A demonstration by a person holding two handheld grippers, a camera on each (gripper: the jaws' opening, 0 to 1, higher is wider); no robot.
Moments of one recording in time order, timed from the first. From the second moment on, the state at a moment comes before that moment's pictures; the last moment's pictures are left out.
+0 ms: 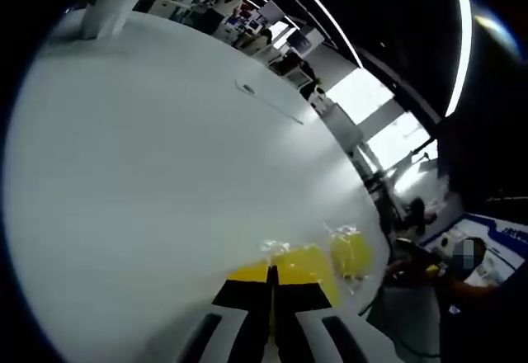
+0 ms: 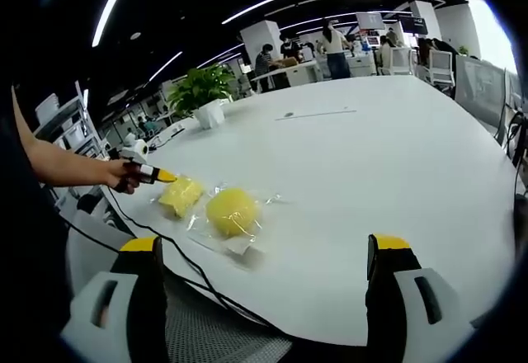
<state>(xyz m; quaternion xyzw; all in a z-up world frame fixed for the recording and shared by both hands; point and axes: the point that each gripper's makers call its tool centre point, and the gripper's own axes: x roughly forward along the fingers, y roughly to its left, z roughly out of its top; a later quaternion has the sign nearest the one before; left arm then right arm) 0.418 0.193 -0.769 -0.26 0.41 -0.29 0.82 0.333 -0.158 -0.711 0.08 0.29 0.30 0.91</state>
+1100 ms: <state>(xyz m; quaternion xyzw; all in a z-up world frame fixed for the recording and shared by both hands) 0.419 0.200 -0.649 -0.23 0.23 -0.30 0.90 0.341 -0.153 -0.698 0.07 0.27 0.33 0.90</state>
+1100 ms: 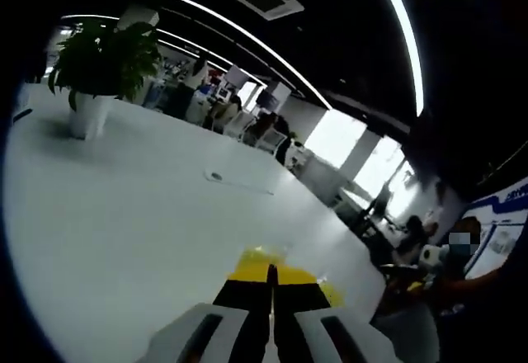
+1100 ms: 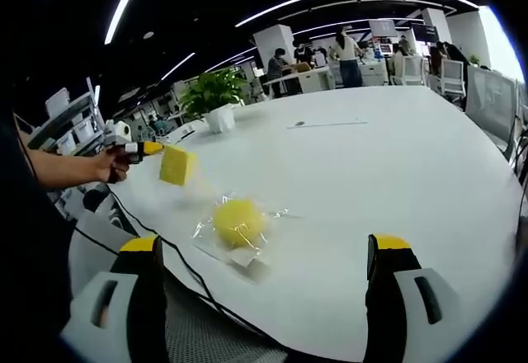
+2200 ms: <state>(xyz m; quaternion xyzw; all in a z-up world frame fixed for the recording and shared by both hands) 0.415 0.173 -0.548 -0.19 0.15 -0.35 0.90 0.359 -0.158 -0.664 0.02 0.22 0.35 0.91</state>
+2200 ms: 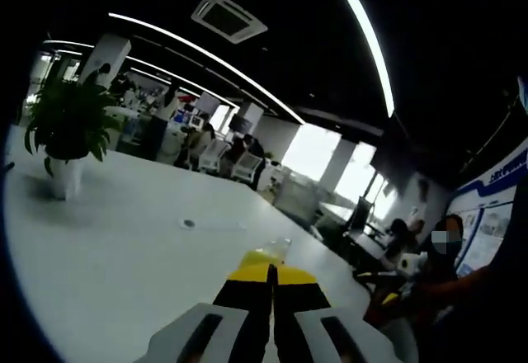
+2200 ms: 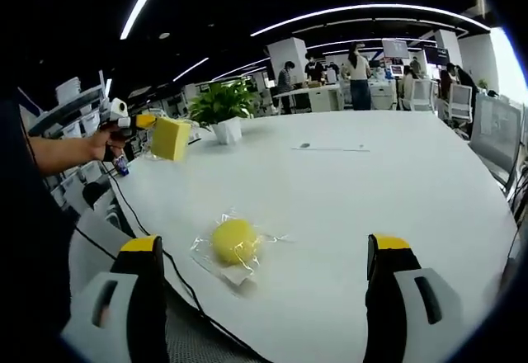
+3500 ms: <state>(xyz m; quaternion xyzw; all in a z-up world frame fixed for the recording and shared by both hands) 0.370 0.091 -0.475 -0.17 0.10 -0.48 0.86 0.367 -0.089 -0.575 0.06 0.13 0.48 0.87</state>
